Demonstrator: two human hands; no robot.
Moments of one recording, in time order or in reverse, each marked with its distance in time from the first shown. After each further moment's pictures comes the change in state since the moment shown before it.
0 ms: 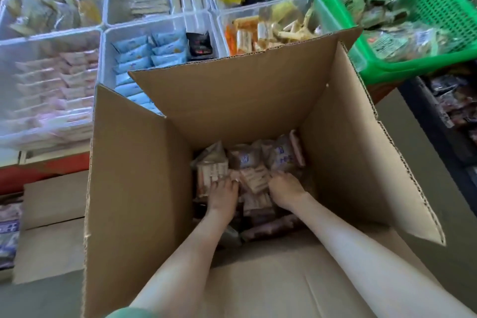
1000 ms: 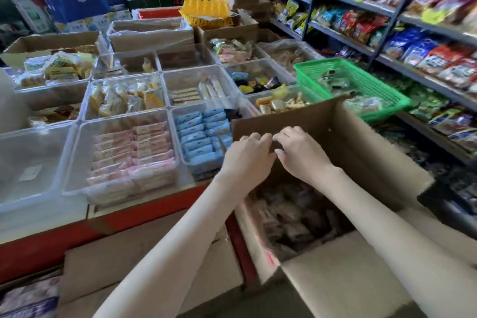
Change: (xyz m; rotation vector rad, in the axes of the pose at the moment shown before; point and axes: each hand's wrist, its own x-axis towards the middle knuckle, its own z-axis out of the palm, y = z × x) left_hand -0.199 -0.159 -0.187 -0.289 0.769 0.335; right_hand -0.119 -0.199 -0.186 -0.049 0.913 0.116
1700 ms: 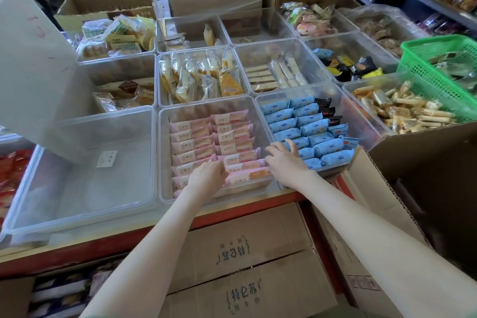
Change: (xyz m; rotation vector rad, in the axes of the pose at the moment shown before) left_hand -0.029 -0.395 0.048 -0.049 -0.395 -0.449; right_hand 0.184 -0.214 0.183 -0.124 -0.477 -0.188
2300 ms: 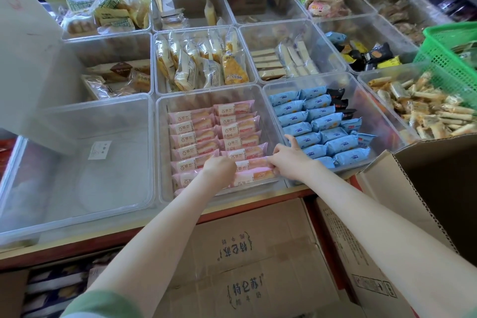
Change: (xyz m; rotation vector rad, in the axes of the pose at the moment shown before) left_hand 0.044 0.006 0.007 0.295 -0.270 0.112; right_hand 0.024 -0.003 -0.019 0.019 -0.348 0.003
